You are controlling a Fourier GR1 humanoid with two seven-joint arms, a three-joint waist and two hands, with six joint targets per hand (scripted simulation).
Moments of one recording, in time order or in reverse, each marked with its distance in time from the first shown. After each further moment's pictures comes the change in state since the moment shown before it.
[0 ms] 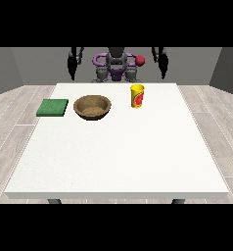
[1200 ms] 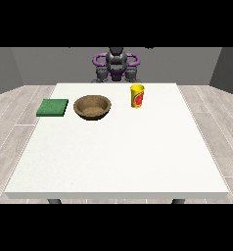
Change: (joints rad) left arm 0.187 -0.106 -0.242 -0.343 -0.009 0.163 0.143; right arm 0.234 0.029 -0.015 -0.382 -0.188 0.047 0.212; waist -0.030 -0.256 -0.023
